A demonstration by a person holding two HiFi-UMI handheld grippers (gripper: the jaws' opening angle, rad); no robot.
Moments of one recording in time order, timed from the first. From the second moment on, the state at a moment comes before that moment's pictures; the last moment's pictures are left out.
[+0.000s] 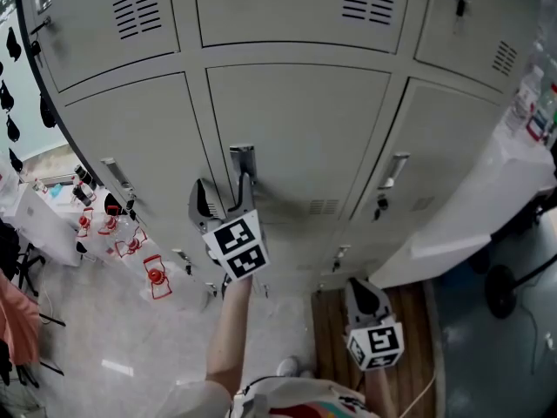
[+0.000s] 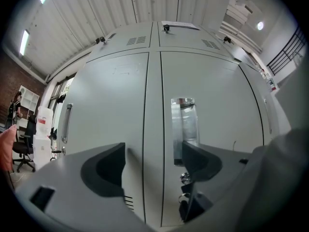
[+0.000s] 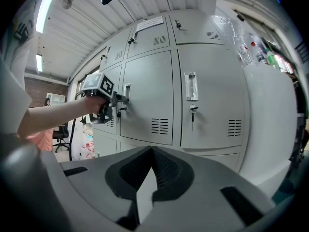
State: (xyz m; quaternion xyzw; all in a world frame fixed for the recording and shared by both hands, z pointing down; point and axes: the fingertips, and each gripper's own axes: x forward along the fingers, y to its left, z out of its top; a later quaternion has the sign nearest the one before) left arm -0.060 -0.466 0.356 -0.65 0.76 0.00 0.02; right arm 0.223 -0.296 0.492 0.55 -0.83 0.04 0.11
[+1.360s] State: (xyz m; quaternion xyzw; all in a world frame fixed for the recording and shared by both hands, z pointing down) left arm -0.017 -0.377 0.282 -0.72 0.68 0.11 0.02; right arm 0.236 -0.236 0.480 0.54 -0.84 0.02 0.09
